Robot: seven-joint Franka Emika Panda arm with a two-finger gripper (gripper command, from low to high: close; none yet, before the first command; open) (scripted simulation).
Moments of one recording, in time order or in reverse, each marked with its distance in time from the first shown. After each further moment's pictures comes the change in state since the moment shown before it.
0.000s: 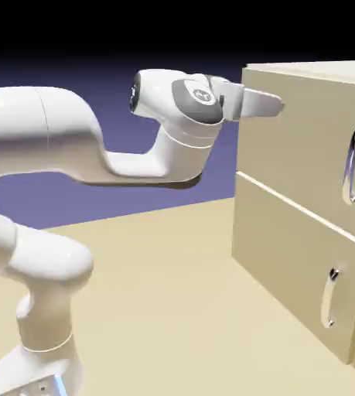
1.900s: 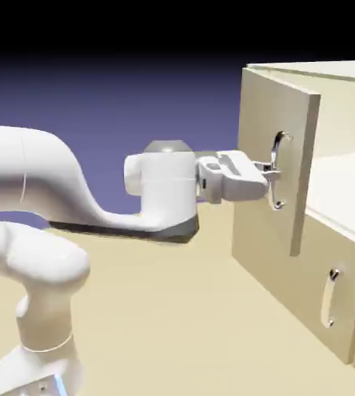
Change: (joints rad) arm -0.270 -0.136 0.130 -0.398 -0.611 -0.505 0.734
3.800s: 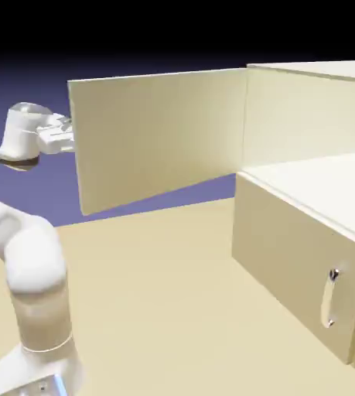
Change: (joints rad) arm -0.649 0.289 2.030 0.525 1.854 -1.427 -0.012
